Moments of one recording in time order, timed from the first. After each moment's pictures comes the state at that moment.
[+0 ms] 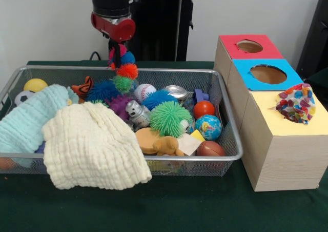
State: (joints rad) arm -0.61 -0.77 0.08 2.02 -0.29 0.27 2.37
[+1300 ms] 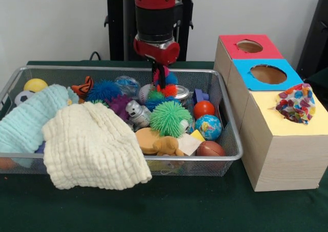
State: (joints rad) arm -0.45 -0.62 0.10 2.01 -0.22 0.11 2.37
